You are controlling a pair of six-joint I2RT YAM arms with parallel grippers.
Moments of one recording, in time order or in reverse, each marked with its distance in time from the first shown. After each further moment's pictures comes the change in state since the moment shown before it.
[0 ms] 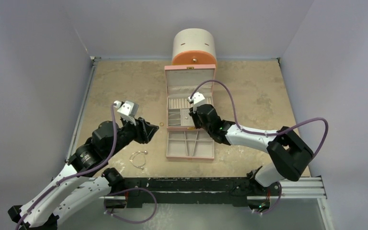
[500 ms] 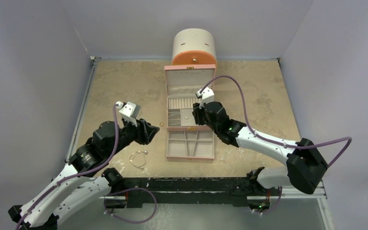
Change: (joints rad) left arm 0.000 -0.001 -0.009 0.001 0.028 0.040; right arm -0.005 -0.177 0.012 -0.081 0.008 0.082
